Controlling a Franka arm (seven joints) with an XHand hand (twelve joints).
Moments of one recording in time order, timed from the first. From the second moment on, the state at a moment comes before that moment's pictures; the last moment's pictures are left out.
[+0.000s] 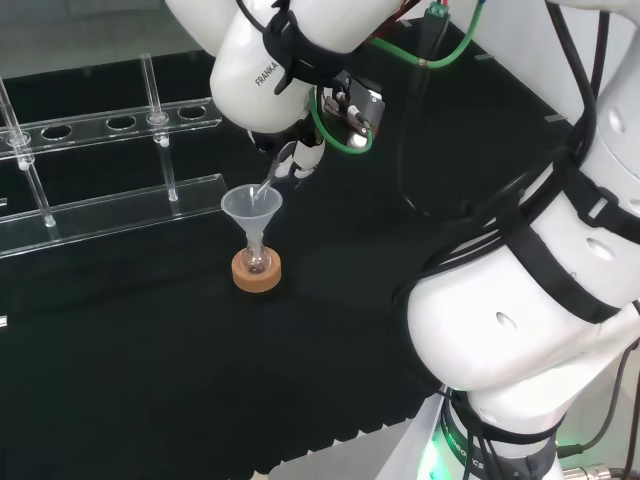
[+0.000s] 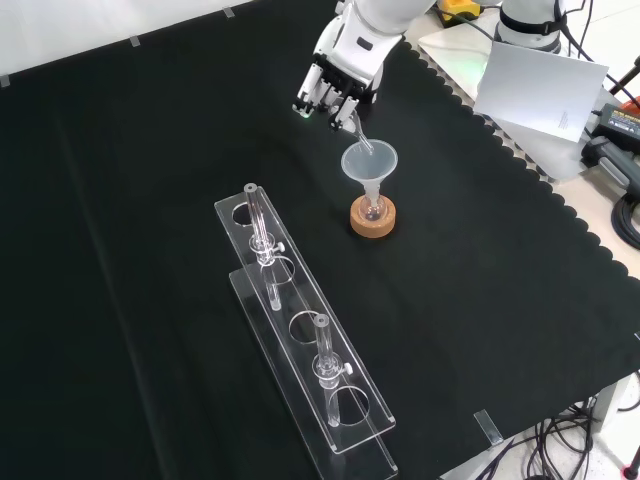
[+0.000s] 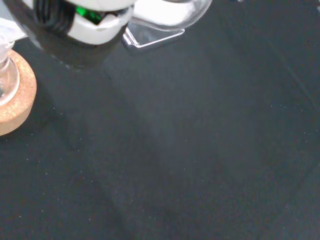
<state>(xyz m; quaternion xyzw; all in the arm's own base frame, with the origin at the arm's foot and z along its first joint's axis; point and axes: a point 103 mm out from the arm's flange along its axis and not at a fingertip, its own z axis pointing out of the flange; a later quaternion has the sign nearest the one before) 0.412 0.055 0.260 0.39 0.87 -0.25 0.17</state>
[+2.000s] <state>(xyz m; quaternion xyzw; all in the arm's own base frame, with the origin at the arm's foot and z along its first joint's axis) 0.422 0.066 0.270 0.26 0.85 -0.33 0.33</state>
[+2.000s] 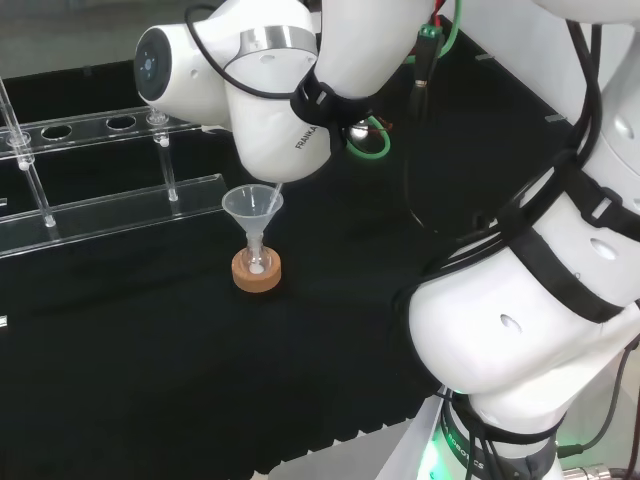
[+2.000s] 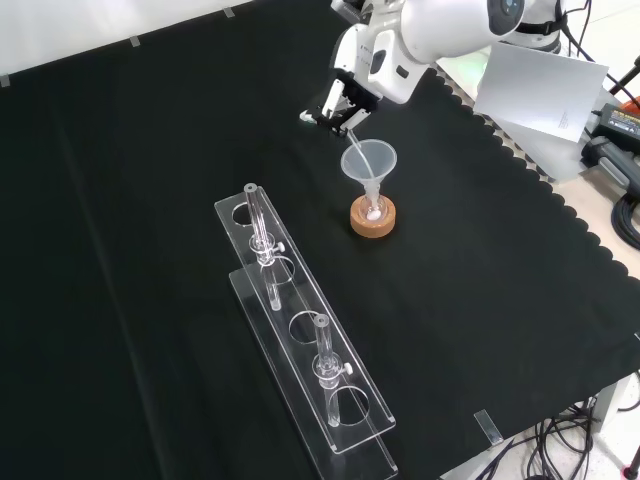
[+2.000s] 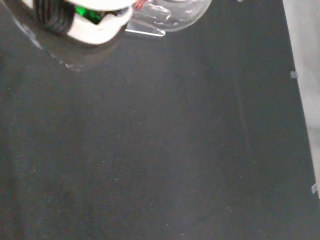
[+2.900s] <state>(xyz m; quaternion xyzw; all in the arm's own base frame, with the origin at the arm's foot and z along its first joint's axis) 0.432 0.081 0.287 0.22 0.83 -0.35 0.38</state>
